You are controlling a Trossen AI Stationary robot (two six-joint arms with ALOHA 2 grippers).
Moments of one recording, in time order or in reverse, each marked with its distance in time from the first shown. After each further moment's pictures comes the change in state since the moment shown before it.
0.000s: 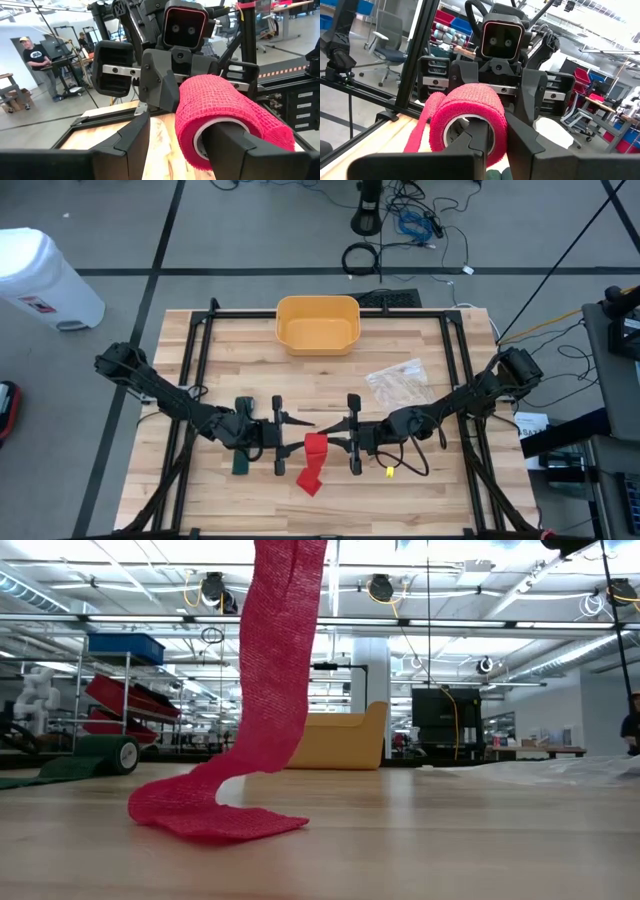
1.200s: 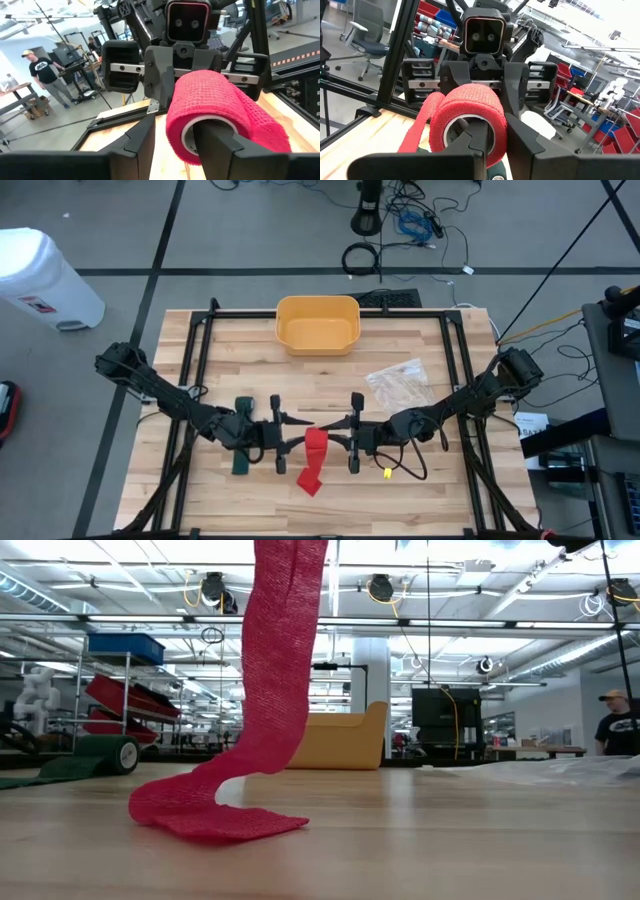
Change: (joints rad) left arm -0.010 0.000 -0.001 -0.011 -0.053 0.096; right arm 0.020 0.000 0.000 0.002 0.108 -0.027
